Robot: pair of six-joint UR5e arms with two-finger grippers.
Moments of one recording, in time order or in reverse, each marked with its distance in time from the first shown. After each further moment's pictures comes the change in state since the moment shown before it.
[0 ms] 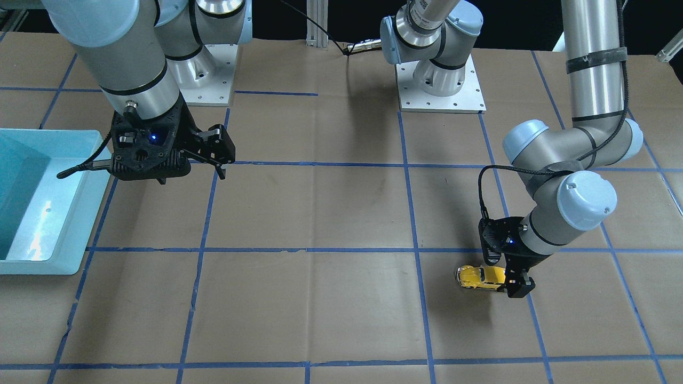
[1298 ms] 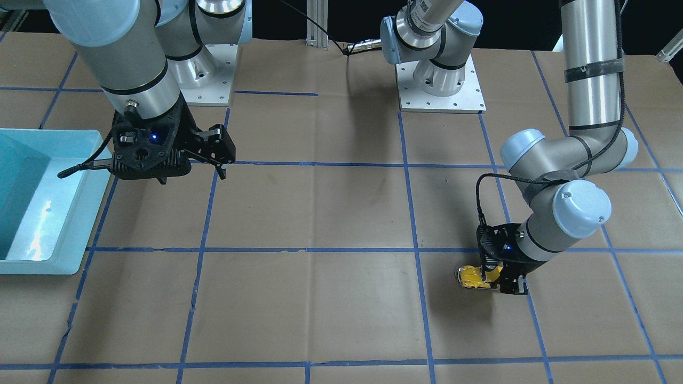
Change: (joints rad) left arm -0.004 -0.026 0.008 0.030 -0.001 -0.009; right arm 0.000 -0.004 0.006 -0.009 0.002 0.000
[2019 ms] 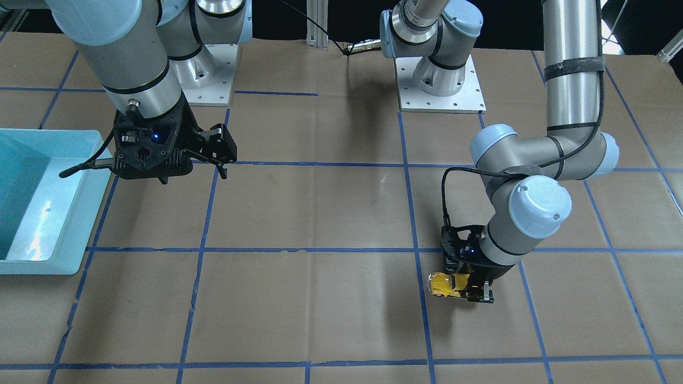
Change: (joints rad) left arm -0.142 -0.005 0.064 -0.020 0.005 -0.067; right arm 0.004 0.001 -0.001 -0.002 0.001 0.004
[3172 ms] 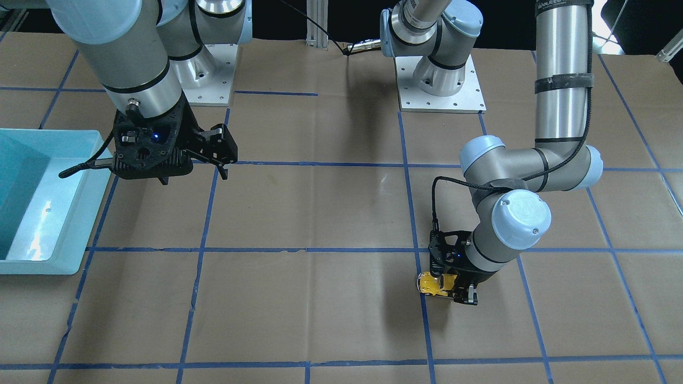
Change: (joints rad) left arm -0.010 -0.046 -0.006 0.008 0.001 0.016; right arm 0.001 0.001 -0.005 -0.003 0.002 0.001
